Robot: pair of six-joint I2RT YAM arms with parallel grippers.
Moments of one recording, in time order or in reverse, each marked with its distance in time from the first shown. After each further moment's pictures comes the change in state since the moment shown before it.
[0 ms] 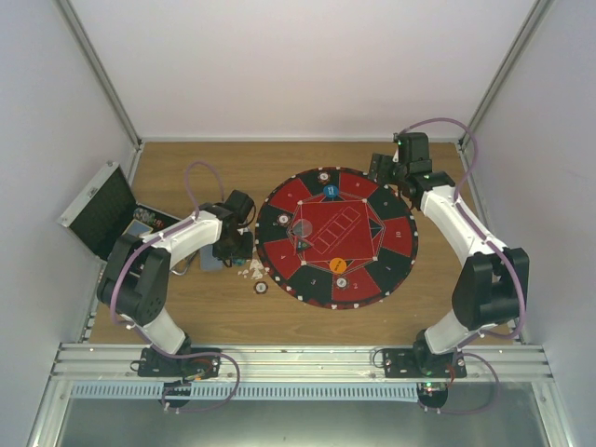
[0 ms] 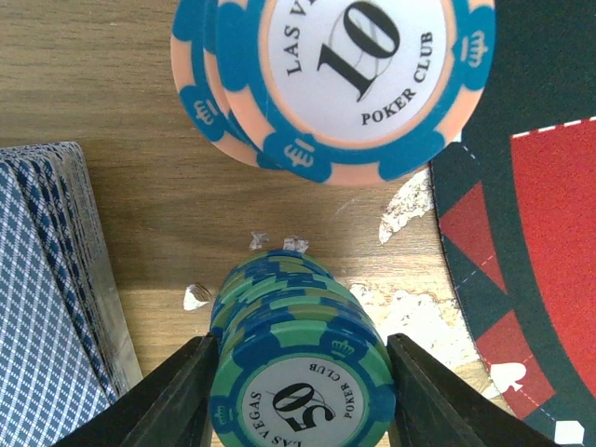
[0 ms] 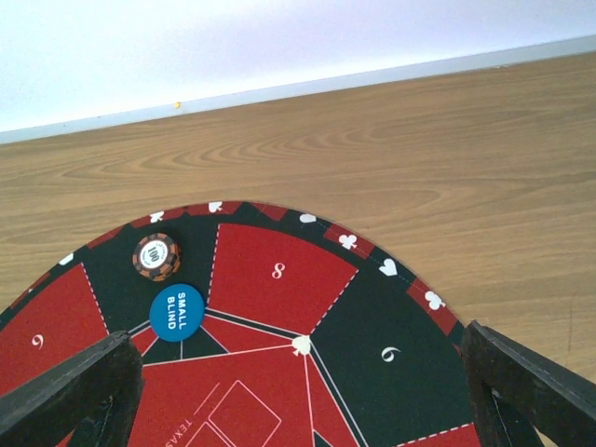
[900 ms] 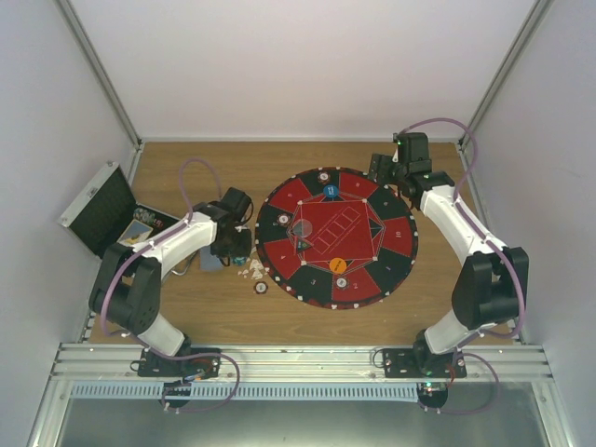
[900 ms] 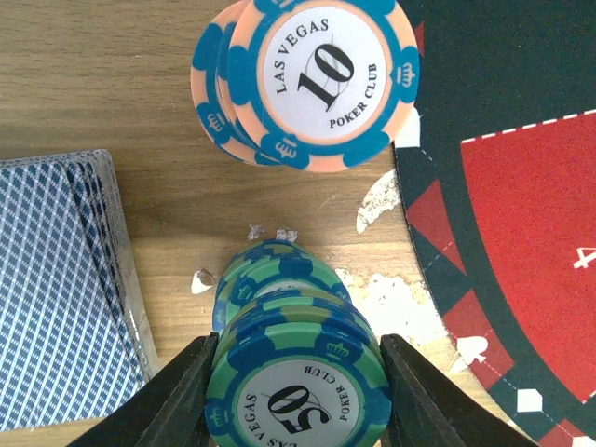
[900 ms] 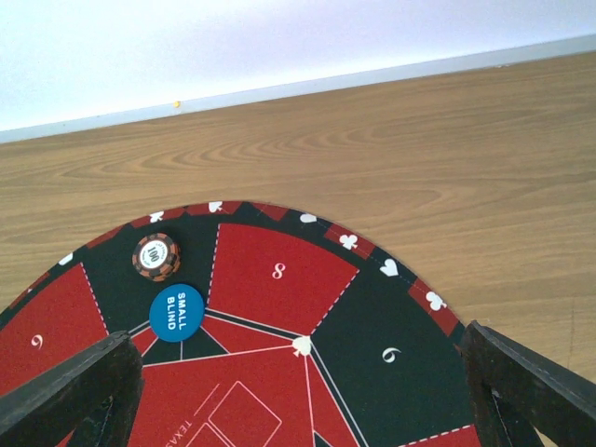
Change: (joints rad) left arm 0.000 -0.063 0.001 -0.009 0.001 0.007; right arm 0.000 0.002 0.000 0.001 -0.001 0.000
